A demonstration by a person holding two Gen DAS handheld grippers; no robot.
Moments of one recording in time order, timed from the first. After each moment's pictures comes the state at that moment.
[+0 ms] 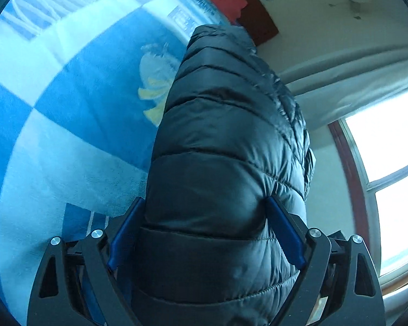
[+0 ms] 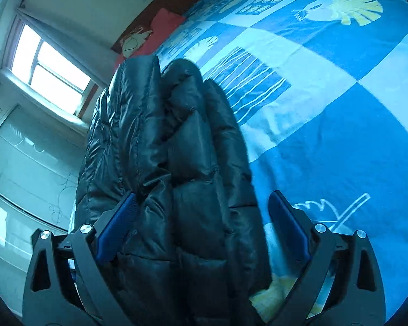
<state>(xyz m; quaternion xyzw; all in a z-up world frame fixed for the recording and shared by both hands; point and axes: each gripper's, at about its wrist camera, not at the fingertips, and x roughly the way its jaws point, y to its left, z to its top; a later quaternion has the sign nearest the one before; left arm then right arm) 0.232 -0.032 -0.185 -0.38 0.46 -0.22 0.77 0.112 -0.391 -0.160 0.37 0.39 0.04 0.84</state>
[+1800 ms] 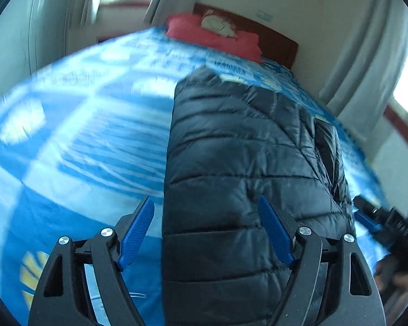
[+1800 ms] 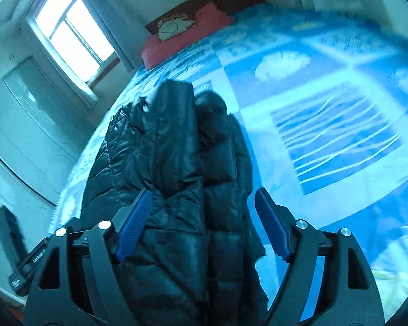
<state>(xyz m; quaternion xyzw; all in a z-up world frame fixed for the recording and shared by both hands) 0.232 0.037 -0.091 -0.12 0.38 -0.05 0.92 0.170 -0.230 -0.070 0.22 0.38 0.04 0.90</state>
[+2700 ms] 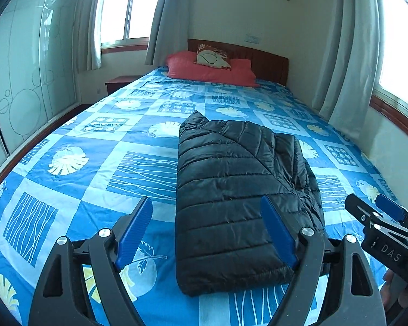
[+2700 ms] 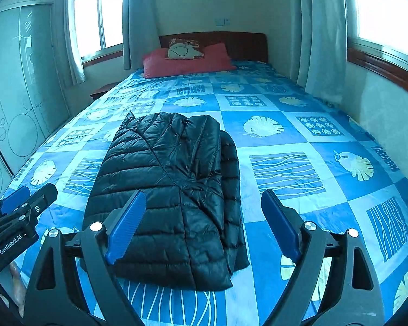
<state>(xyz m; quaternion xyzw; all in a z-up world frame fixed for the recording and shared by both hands) 0.128 0.012 -0.013 -0.06 0.31 -0.02 0.95 0.060 -0.161 0.008 0.04 0.32 -0.03 0.95</state>
